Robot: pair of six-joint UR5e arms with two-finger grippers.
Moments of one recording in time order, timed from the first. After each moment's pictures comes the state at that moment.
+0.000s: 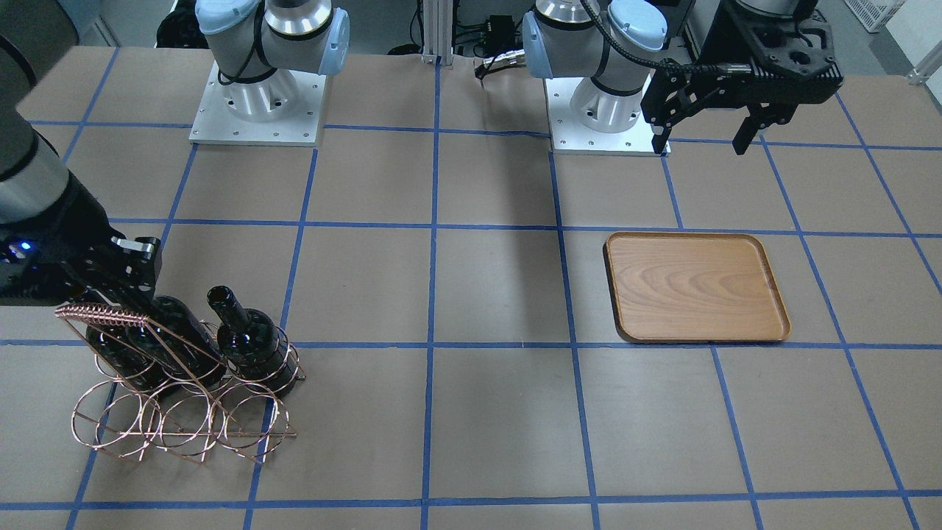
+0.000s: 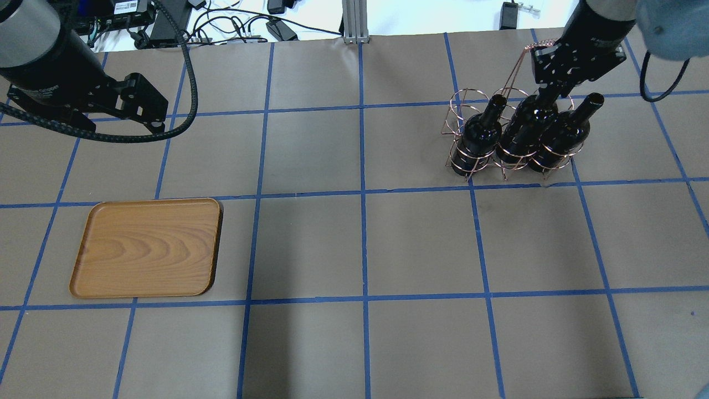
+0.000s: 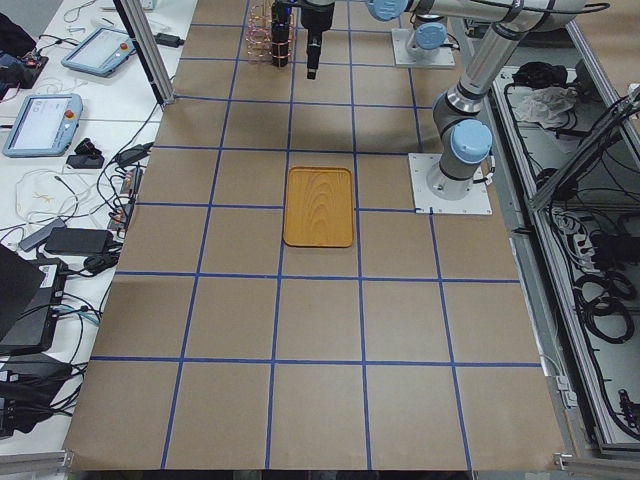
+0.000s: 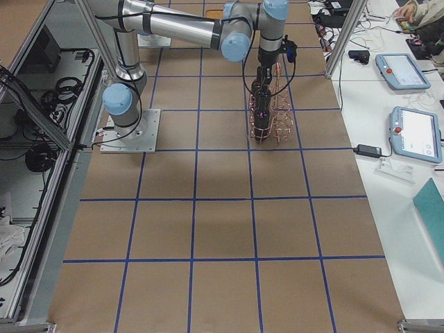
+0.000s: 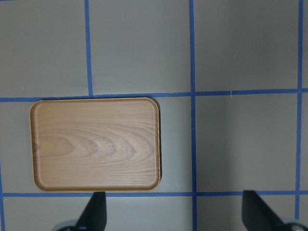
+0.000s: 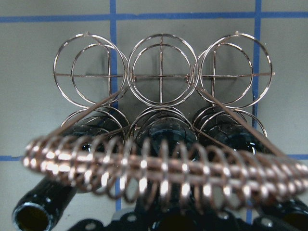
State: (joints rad) left arm -1.48 -1.44 -1.58 -1.60 1.61 0.11; right arm 1.40 -1.39 1.44 -1.66 -1.55 -0.16
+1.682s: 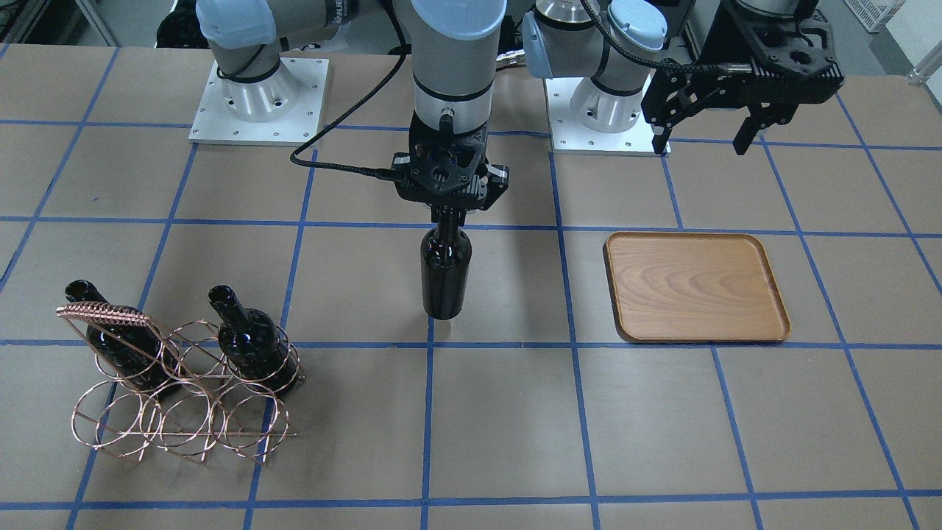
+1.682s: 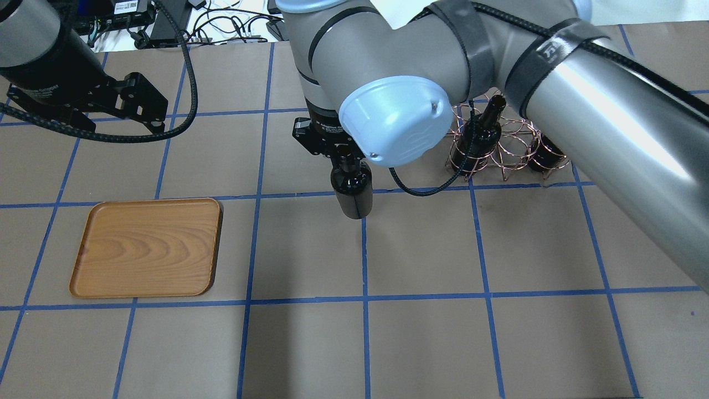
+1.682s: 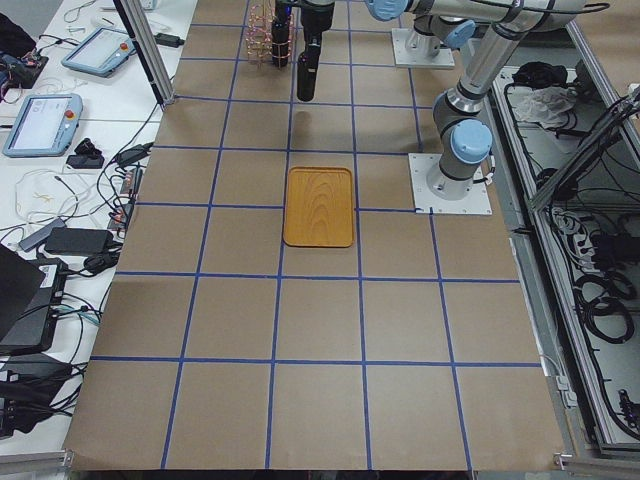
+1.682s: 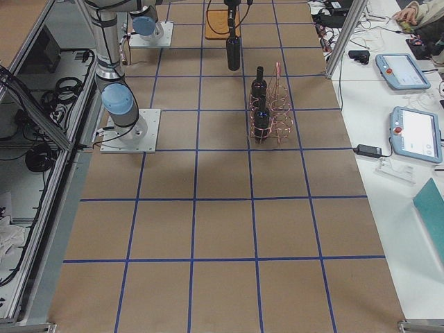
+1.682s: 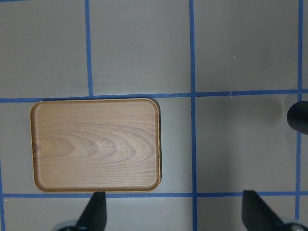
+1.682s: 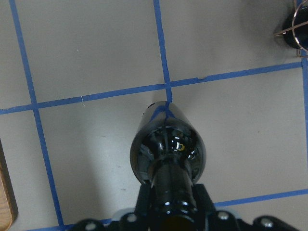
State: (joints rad) left arm -1.48 -1.44 -1.58 -1.60 1.61 0.11; right arm 2.05 -1.29 1.43 -1.72 -1.58 0.62
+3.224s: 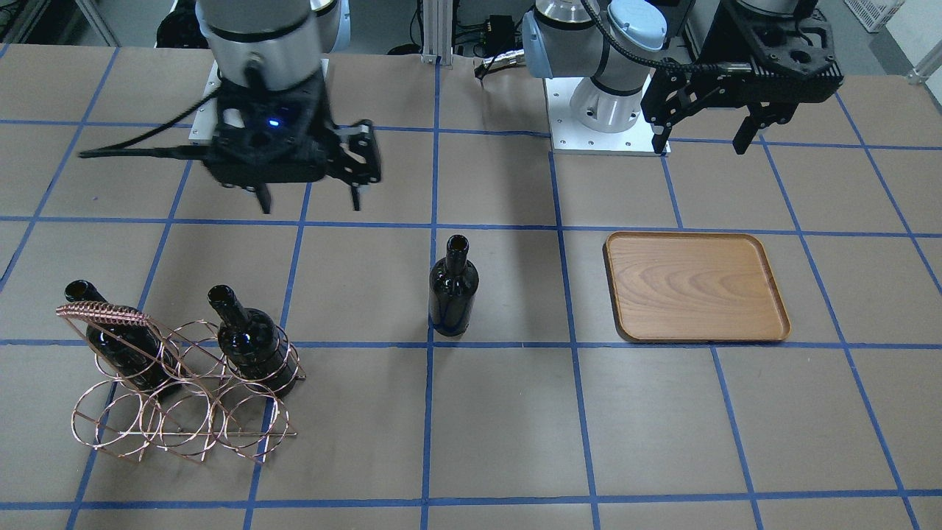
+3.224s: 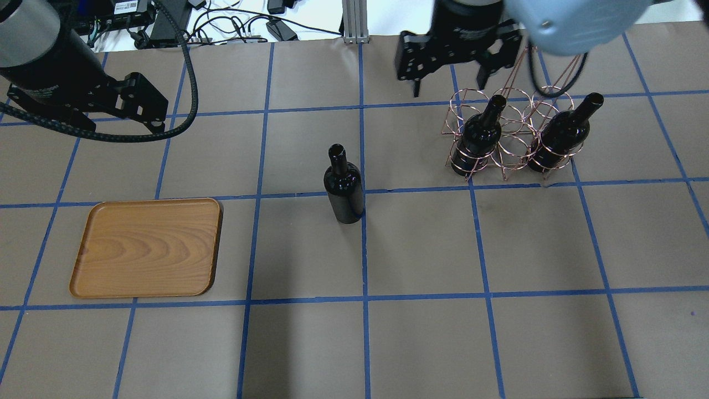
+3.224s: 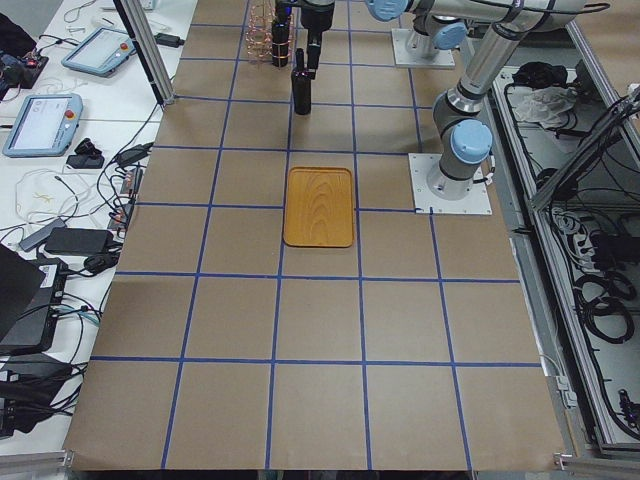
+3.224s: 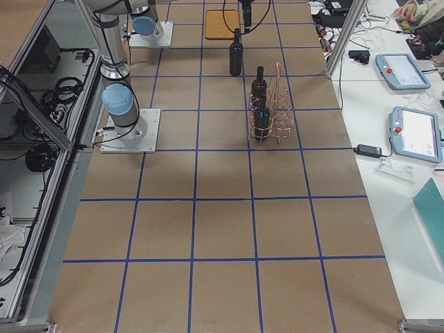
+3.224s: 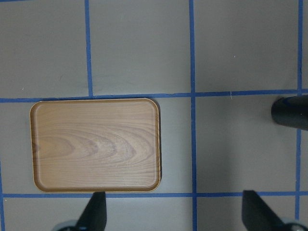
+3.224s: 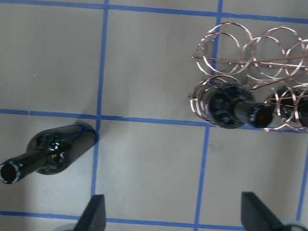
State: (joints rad) left arm -1.48 -1.44 -1.58 -1.60 1.61 0.11; right arm 1.71 -1.46 1.35 -1.52 -1.59 0.03
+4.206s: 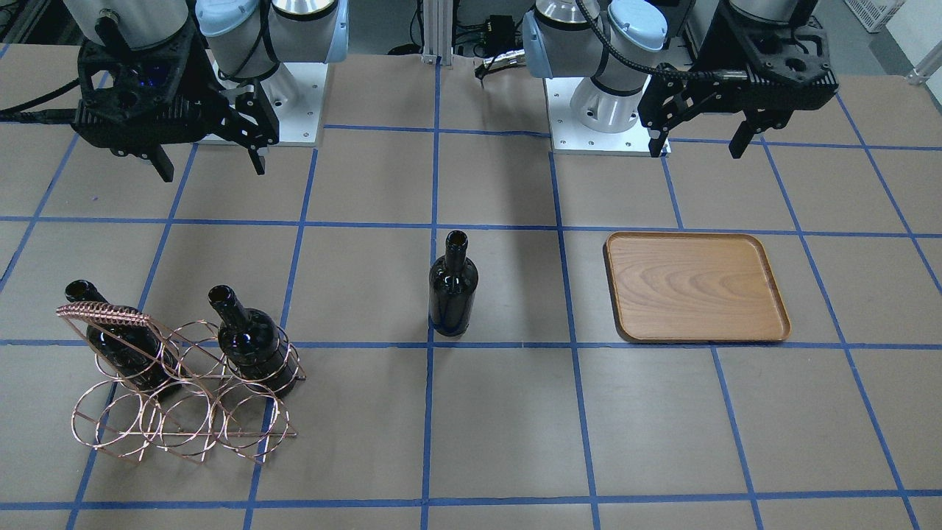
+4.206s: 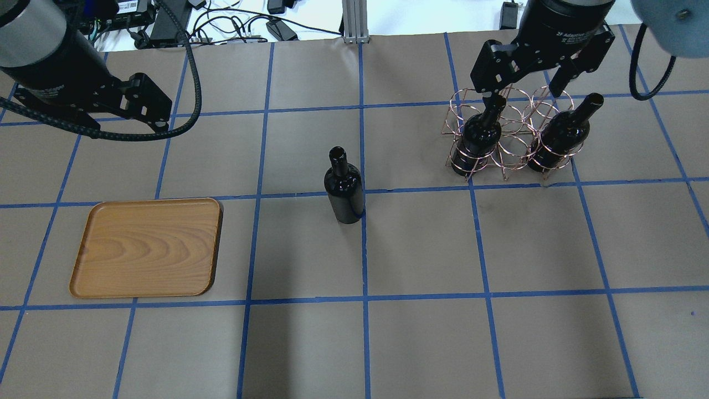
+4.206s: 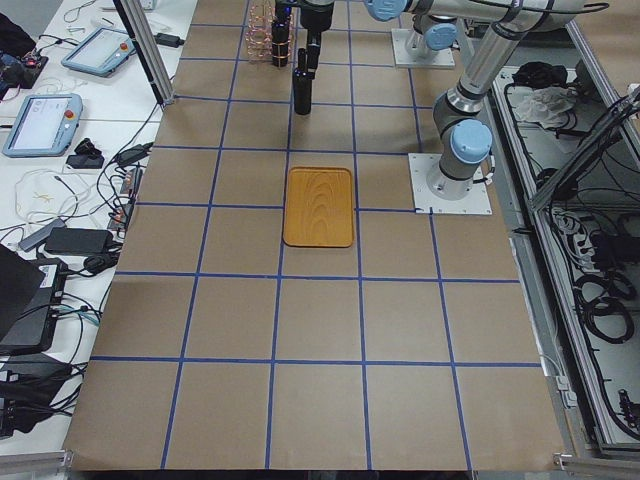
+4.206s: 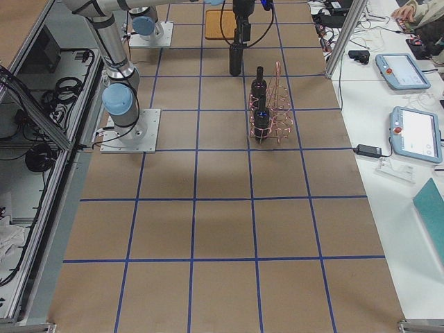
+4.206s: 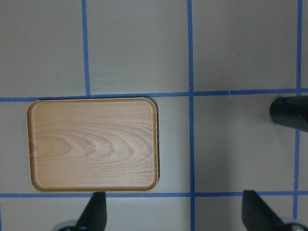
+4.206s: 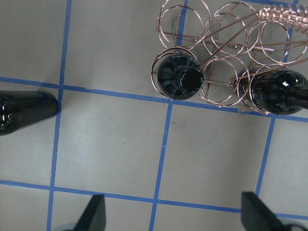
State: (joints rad) left arm -1.48 -1.46 -1.57 -1.60 1.60 0.08; right arm 1.61 -1.54 1.44 -1.49 -1.59 -0.11
